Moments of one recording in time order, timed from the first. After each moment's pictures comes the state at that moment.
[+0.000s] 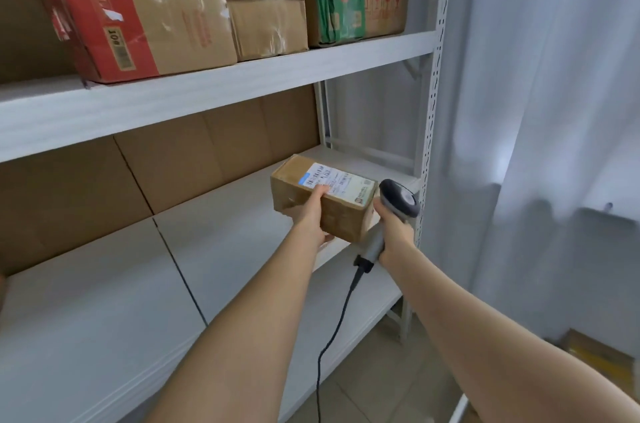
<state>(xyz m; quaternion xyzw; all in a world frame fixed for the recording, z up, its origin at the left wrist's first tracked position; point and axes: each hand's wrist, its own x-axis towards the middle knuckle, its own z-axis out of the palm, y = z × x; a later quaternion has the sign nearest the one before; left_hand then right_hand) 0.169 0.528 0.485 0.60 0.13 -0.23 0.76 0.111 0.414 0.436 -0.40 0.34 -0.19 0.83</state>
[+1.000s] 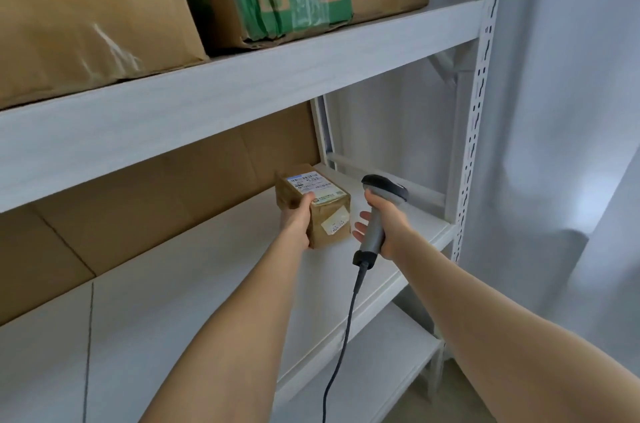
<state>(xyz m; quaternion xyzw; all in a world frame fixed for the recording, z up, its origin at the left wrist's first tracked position) 0.425 0.402 0.441 0.67 0.14 -0.14 0.72 0.341 0.271 0.437 -0.44 0.29 -0.05 0.85</state>
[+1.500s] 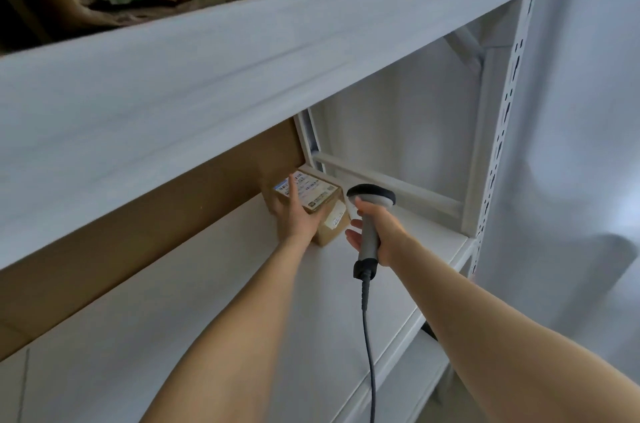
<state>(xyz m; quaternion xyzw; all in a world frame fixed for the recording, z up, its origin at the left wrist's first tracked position) 0.544 0.357 0.391 0.92 -0.09 0.01 0.38 0.437 0.235 0.402 -0.41 0.31 -0.01 0.86</state>
